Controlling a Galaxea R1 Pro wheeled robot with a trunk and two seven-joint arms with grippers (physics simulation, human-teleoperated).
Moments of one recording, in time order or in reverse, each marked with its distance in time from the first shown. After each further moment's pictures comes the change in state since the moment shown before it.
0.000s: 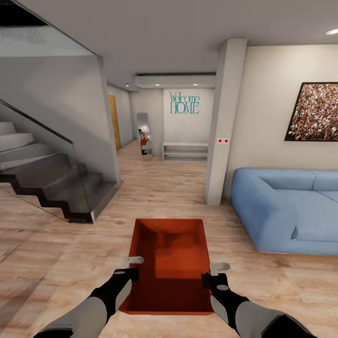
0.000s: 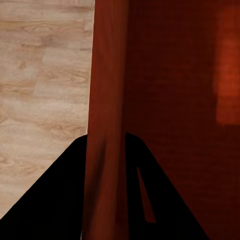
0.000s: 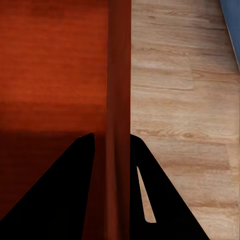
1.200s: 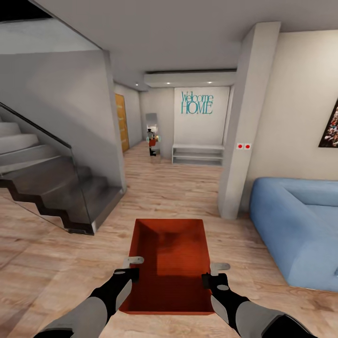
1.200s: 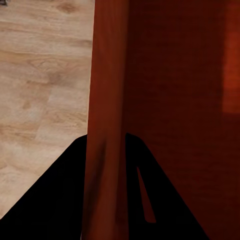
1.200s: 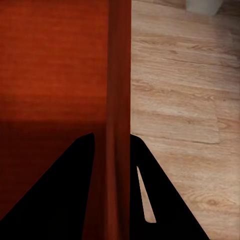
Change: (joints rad) left arm 0.000 -0.002 0.000 0.000 0.000 0.000 0.003; right arm 0.000 -0.002 -0.001 0.000 0.001 -0.001 0.002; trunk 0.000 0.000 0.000
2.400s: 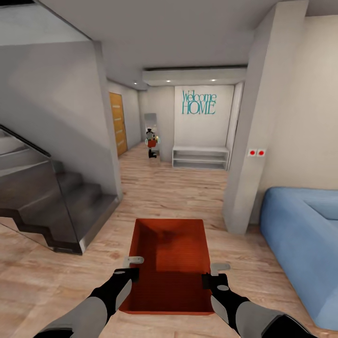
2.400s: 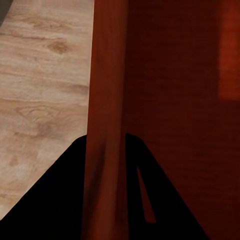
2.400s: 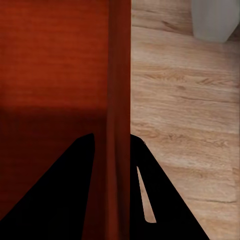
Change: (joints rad) left arm 0.000 0.000 0.011 -0.002 -0.017 0.001 -0.007; right arm 0.000 0.001 0.007 0.003 -0.015 -0.005 0.003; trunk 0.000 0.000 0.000
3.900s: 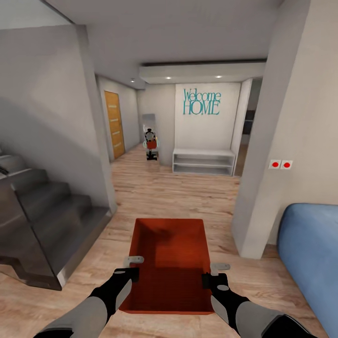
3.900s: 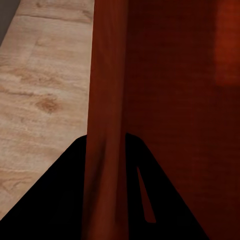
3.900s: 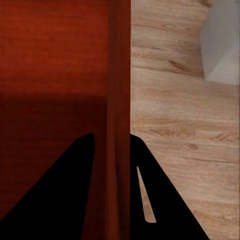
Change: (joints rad) left arm 0.000 0.000 0.000 -0.003 -0.001 0.000 0.000; right arm 0.000 0.000 0.002 -0.002 -0.002 -0.002 -0.001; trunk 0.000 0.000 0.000
